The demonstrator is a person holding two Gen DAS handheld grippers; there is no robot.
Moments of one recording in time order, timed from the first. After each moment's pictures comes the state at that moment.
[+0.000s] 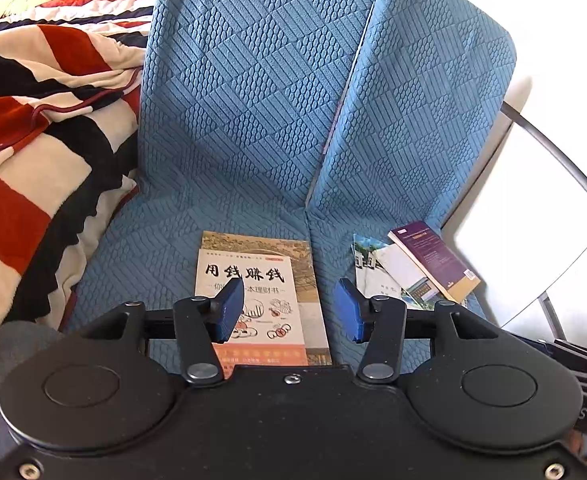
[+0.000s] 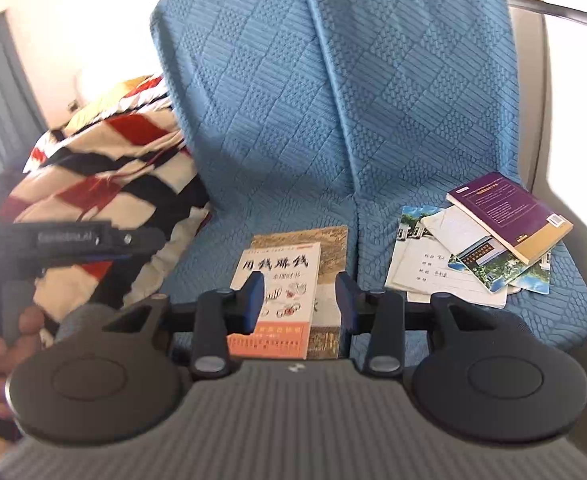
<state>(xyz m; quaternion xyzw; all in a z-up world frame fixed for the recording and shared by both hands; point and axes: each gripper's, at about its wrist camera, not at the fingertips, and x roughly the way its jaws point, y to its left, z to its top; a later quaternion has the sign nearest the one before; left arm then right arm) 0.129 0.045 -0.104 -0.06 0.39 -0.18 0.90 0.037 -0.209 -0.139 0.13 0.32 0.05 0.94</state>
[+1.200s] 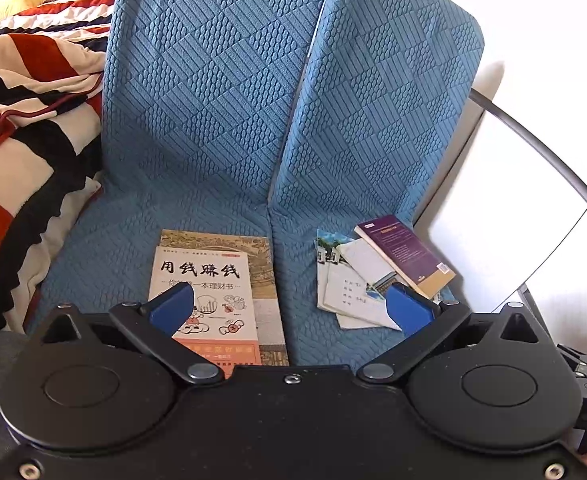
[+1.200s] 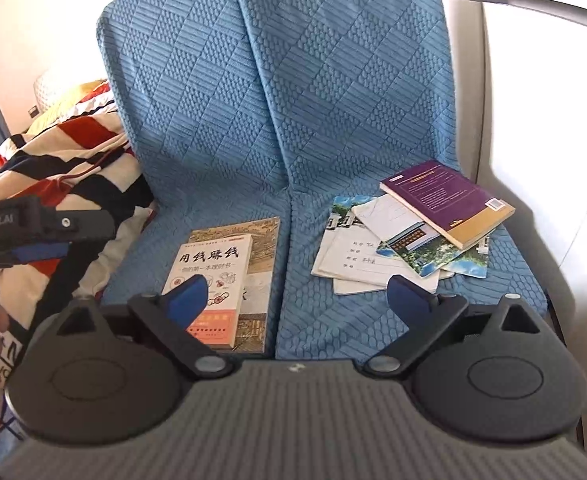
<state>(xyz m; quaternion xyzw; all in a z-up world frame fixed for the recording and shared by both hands) 0.108 -0.007 -0.104 -0.06 0.38 -0.21 0.90 0.019 -0.261 -0.162 0.14 0.32 -0.01 0.94</state>
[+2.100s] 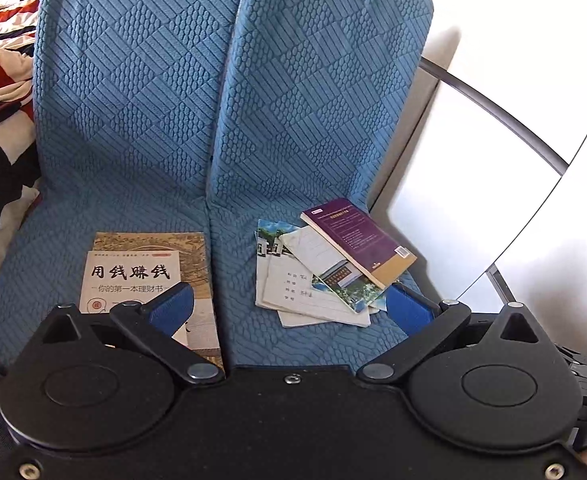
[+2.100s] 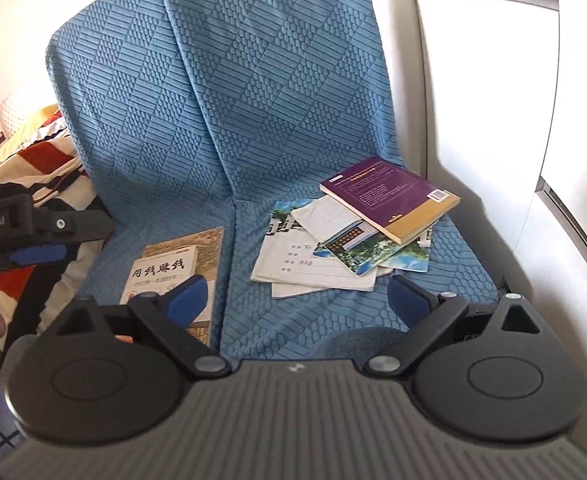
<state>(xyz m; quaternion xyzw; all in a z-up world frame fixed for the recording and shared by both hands) 0.110 -0.087 -0.110 -0.03 0.39 -0.26 0.88 0.001 -0.317 -0.177 0.16 0.32 -0.07 0.93</state>
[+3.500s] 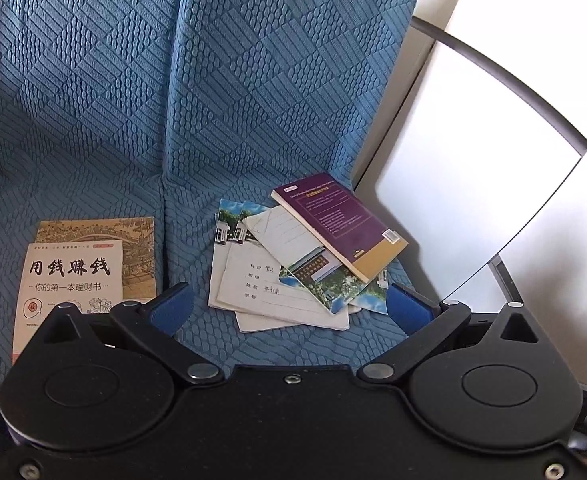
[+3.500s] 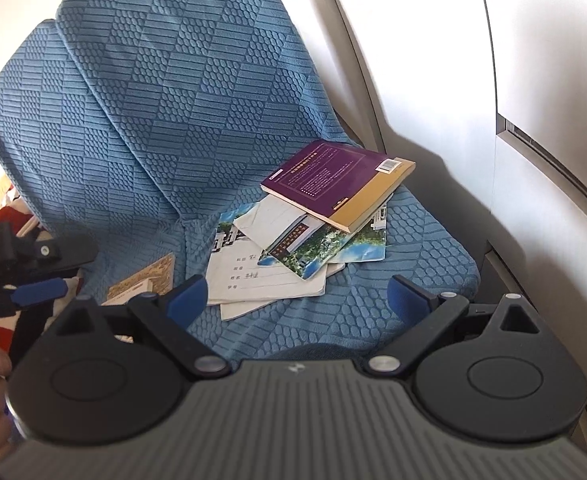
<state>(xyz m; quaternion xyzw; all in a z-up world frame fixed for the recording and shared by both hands) 0.144 -0.167 -0.158 -0.02 0.43 -0.28 0.86 0.022 -0.393 -0.234 0.27 0.32 -0.11 0.90</state>
